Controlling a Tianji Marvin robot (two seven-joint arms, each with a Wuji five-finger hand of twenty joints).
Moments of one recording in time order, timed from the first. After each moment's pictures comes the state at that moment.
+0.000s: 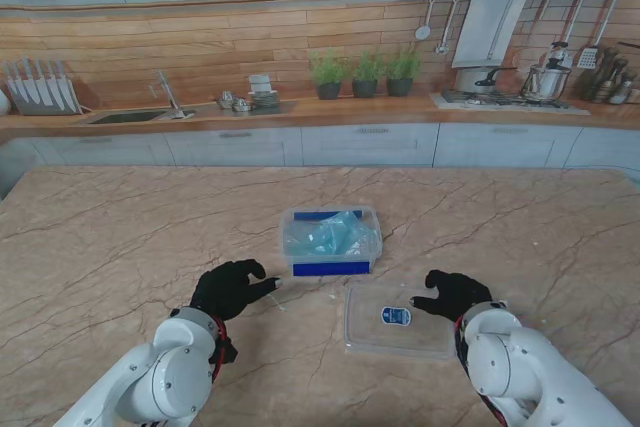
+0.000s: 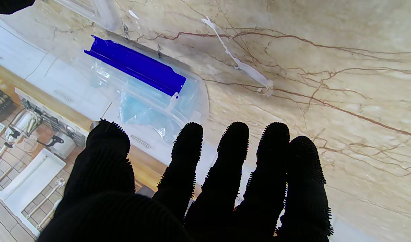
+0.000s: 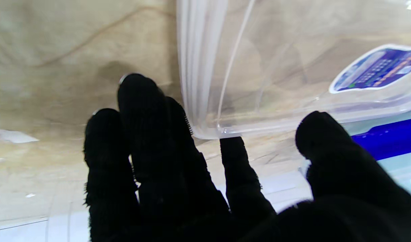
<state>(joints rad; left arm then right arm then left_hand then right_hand) 1.72 -1.12 -1.12 -1.84 0.64 0.38 0.04 -1.70 -1.04 1.26 -1.65 -0.89 0.32 0.19 0.88 -0.11 0.01 -0.03 0.62 0.26 0.50 0.36 0.74 0.39 0.43 0.38 0.53 0.50 0.69 0.44 0.17 0.45 1.13 0.61 0.54 -0.29 0.45 0.00 0.45 0.12 0.49 0.54 0.92 0.41 0.87 0.42 1.06 0.28 1.01 0.60 0.61 0.42 1.37 0.66</state>
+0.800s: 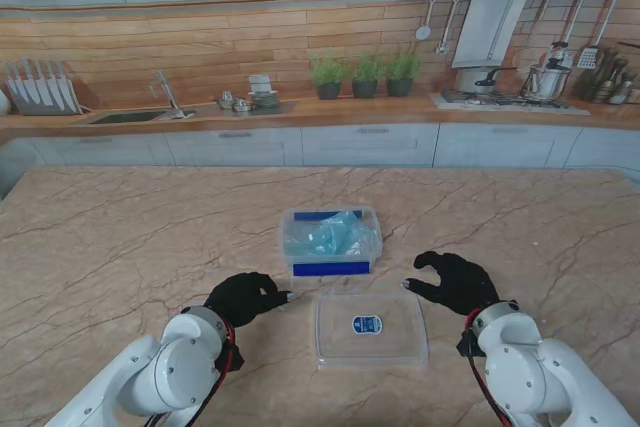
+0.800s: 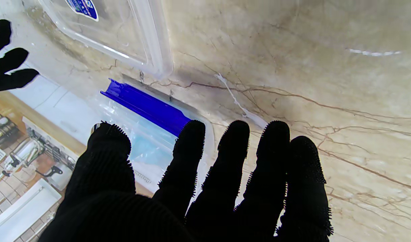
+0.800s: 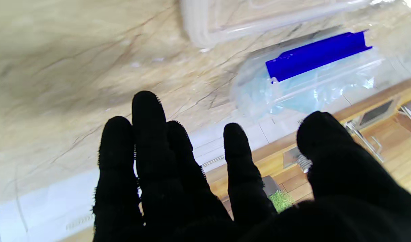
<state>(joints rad) 1.67 -1.10 -1.08 -1.85 0.57 0.43 -0.12 -1.81 -1.09 1.41 -1.76 -0.79 0.06 0.05 0.88 -0.09 0.00 -0.03 0.67 0.28 0.50 0.37 0.78 0.39 0.43 0.38 0.56 0.50 0.72 0.46 0.18 0.46 1.15 0.63 0.53 -0.29 0.45 0.00 0.51 0.08 0.49 0.53 0.59 0.41 0.65 0.34 0.74 0.30 0.73 0.56 0.34 0.33 1.14 0.62</state>
